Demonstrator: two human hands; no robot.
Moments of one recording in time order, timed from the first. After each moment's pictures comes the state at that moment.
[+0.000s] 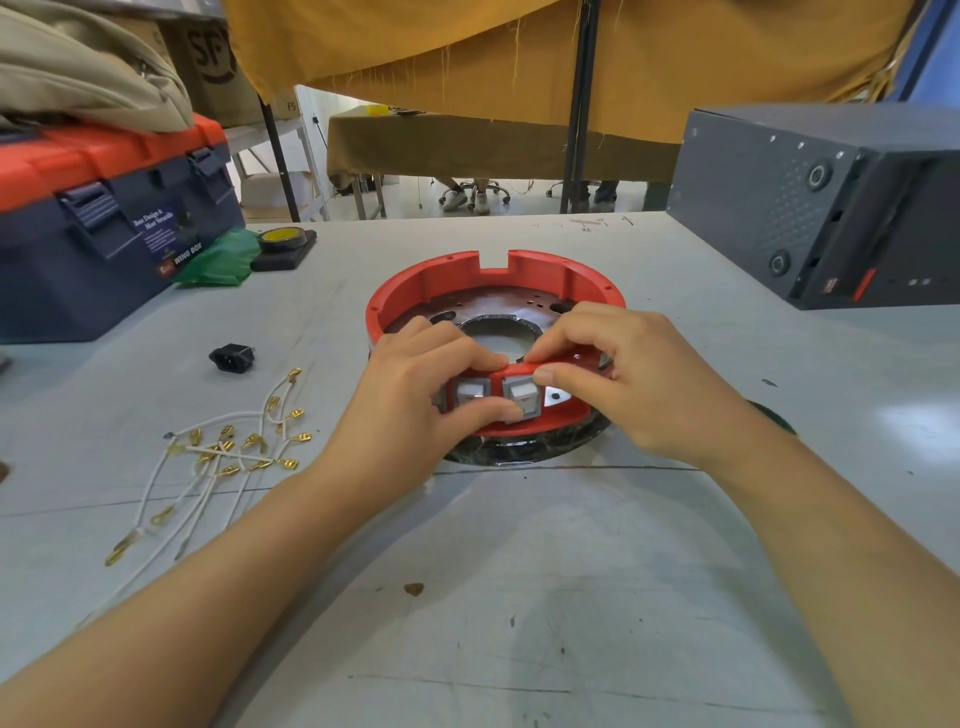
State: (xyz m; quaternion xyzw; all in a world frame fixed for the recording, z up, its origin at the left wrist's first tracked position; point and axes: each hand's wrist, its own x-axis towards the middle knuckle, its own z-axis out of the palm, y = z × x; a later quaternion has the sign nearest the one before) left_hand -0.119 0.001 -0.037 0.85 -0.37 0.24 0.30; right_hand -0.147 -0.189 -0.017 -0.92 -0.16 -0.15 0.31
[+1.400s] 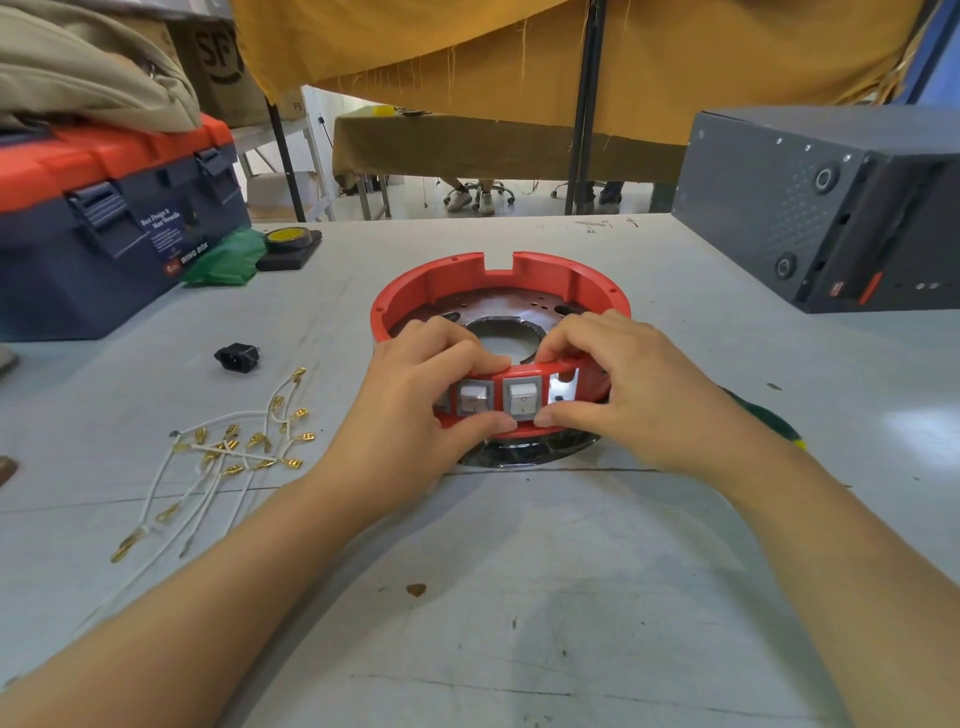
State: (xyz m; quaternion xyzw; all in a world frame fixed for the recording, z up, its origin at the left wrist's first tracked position) left_hand -0.121 0.005 -0.041 0.86 -0.35 0.23 0.28; right_hand -0.147 -0.192 -0.023 -0.95 -0.16 -0.14 0.23
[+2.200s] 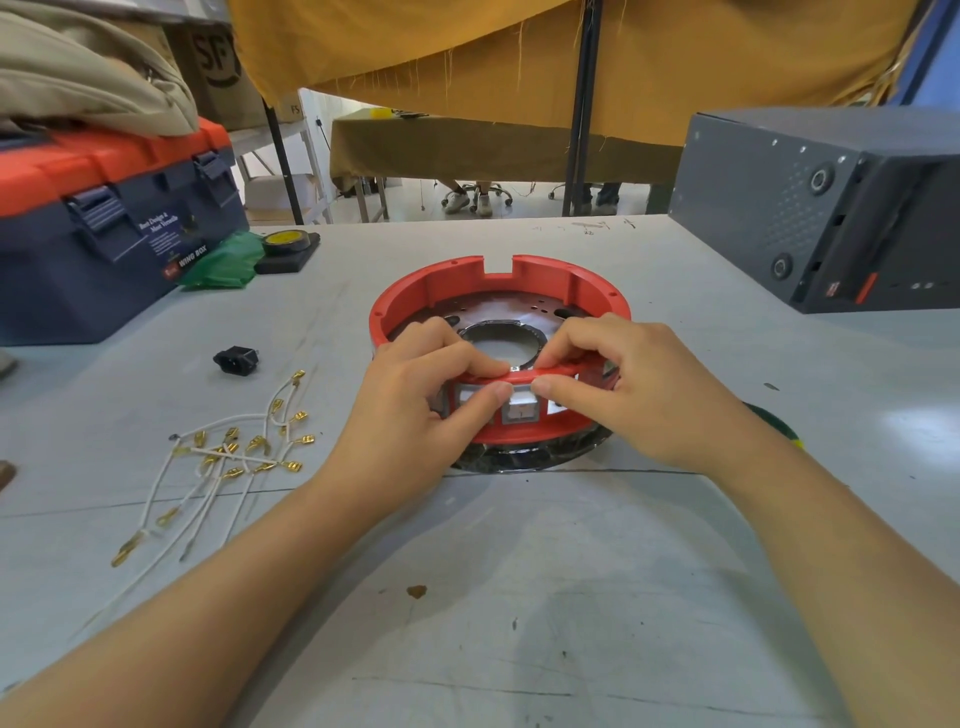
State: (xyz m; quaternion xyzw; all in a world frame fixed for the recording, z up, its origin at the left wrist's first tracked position) left_hand -0.124 -0.002 -0.038 0.84 -0.32 0.23 0.36; right_hand -0.146 -0.194 -0.026 -0.92 -0.15 -0.15 0.33
